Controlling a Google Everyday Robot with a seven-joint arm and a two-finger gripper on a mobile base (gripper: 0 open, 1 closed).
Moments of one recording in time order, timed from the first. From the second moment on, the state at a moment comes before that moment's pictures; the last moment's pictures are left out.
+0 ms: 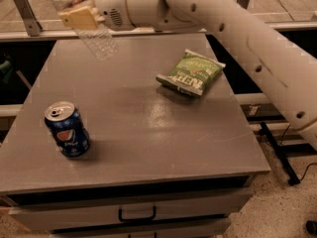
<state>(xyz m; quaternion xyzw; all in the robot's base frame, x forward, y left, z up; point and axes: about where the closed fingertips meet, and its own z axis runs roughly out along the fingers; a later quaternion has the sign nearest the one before) 0.625 0.179 1.047 -0.51 0.56 0.34 0.55</state>
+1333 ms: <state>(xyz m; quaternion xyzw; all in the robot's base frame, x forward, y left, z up) 0.617 0.142 1.059 -0.42 0.50 0.41 0.63</state>
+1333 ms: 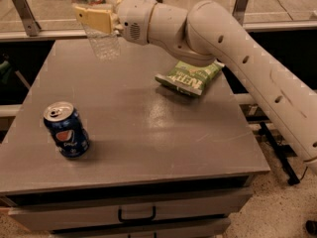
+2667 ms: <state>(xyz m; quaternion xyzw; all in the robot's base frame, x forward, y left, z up) 0.584 0.139 0.968 -0.44 0.46 0.47 0.62</state>
